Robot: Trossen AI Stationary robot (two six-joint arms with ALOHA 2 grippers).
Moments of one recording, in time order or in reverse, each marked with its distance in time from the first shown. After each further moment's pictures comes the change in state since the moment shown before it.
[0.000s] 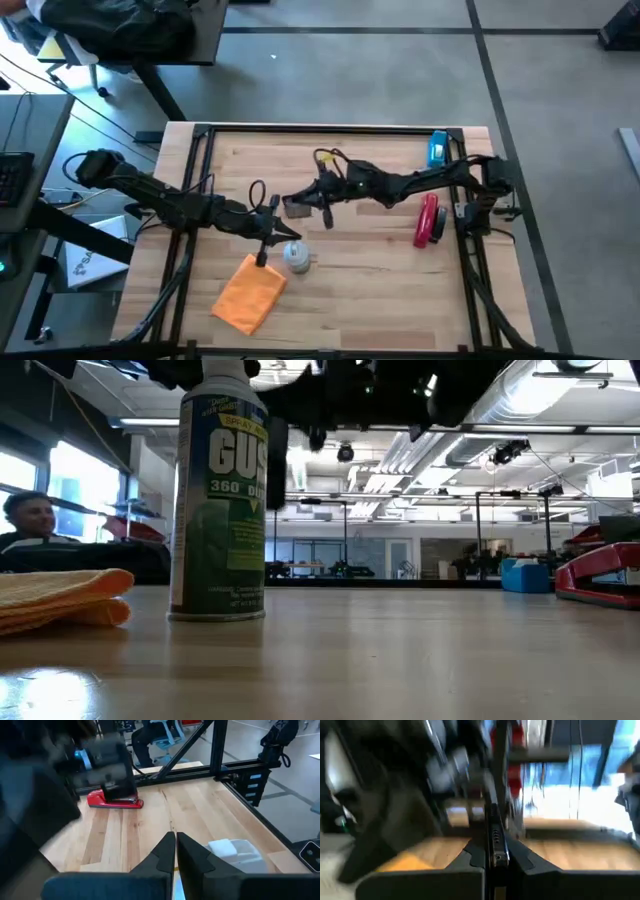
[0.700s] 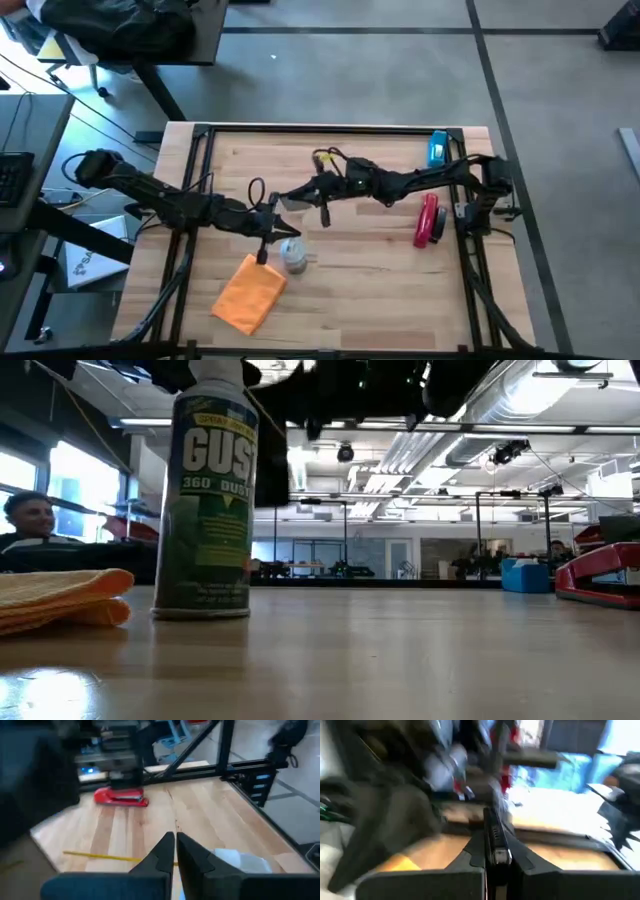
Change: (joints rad) left arm 0.000 0.002 0.002 0.004 0.015 0.004; right arm -0.011 0.002 0.060 -0.192 0.166 -0.145
